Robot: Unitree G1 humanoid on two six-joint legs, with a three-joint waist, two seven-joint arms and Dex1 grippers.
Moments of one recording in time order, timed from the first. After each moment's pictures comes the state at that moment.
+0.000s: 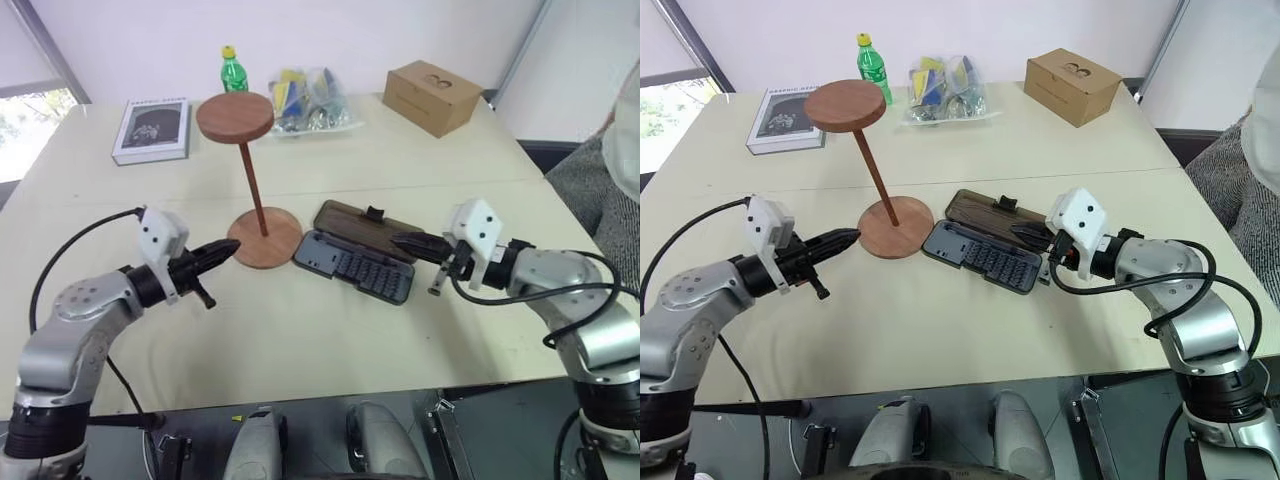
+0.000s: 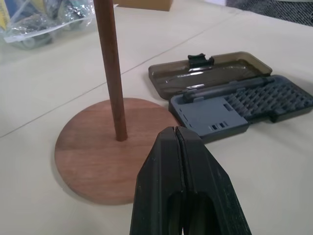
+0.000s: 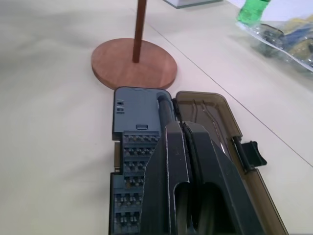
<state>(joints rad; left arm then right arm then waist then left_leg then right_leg) -0.13 0.68 0.22 -0.36 -0.57 0.54 -0.77 -0.29 -0.74 -0.05 -0.43 0.37 0.51 0.81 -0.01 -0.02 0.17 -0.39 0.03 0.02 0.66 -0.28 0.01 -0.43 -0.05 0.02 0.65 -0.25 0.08</state>
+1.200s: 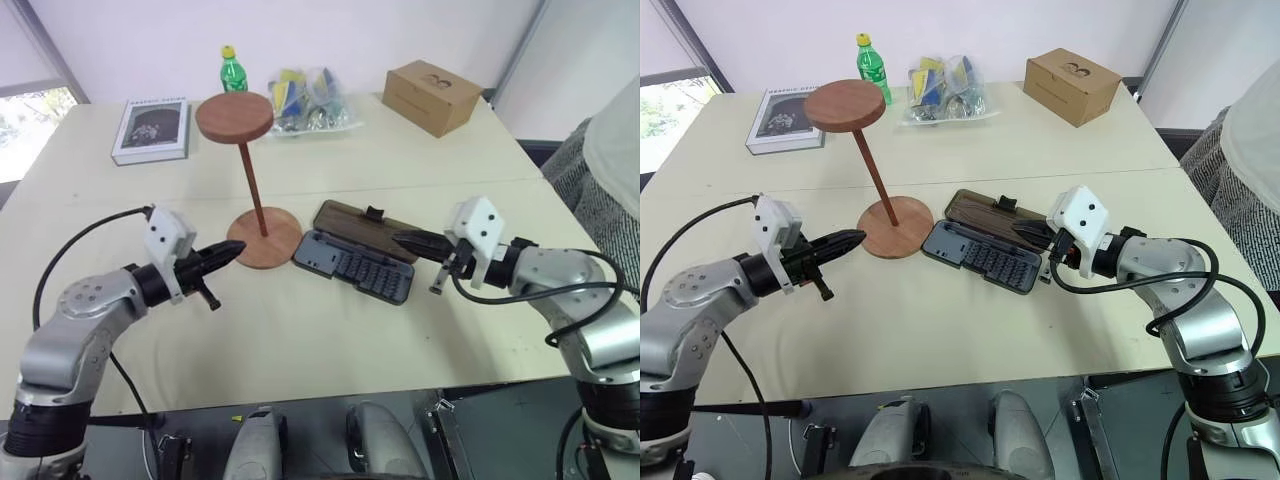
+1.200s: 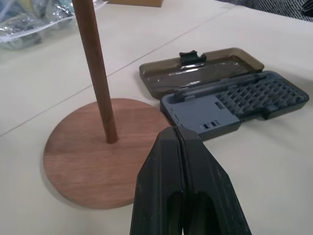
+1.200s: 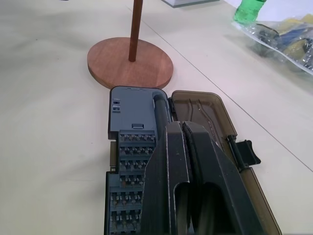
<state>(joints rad) -0.15 0.68 0.19 -0.36 -0.55 0.55 -0.74 -0.29 -0.75 -0.05 -0.43 0.37 0.52 0.80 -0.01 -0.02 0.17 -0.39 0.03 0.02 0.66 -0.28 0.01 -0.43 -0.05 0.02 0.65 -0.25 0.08</state>
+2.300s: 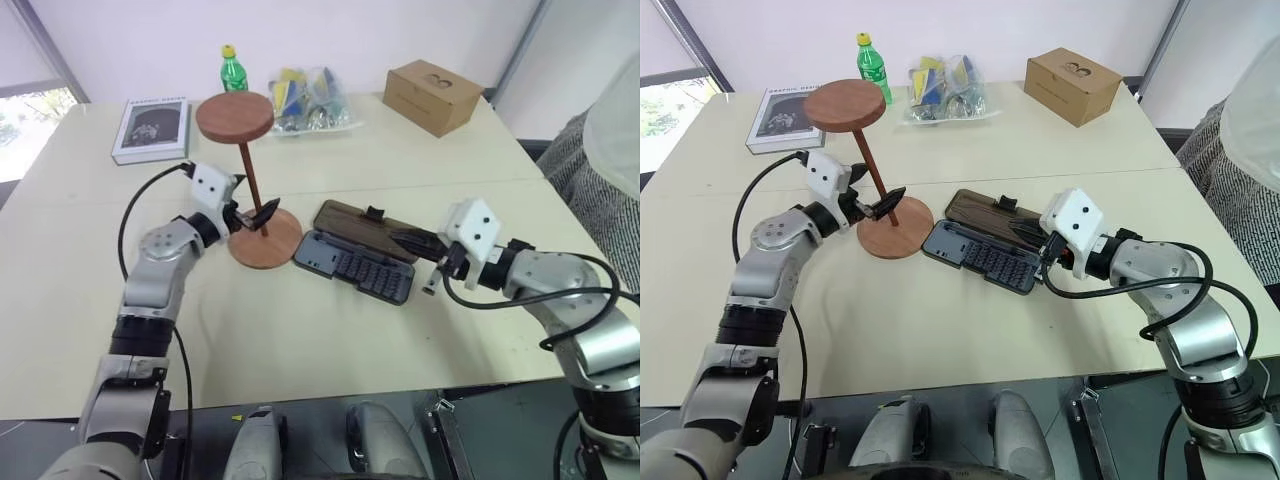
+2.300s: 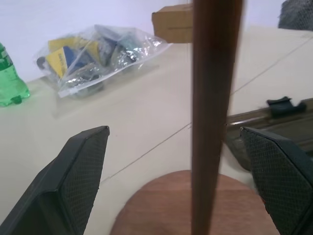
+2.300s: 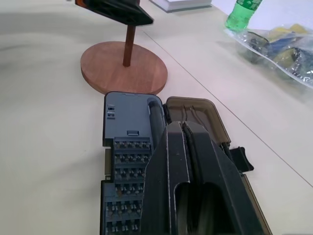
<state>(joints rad) -0.61 0.41 0.02 0.29 -0.21 0.16 -0.60 -0.27 -0.74 -0.03 -0.49 0.34 0.52 0.72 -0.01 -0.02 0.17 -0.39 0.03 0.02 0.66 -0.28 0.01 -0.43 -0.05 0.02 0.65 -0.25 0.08</state>
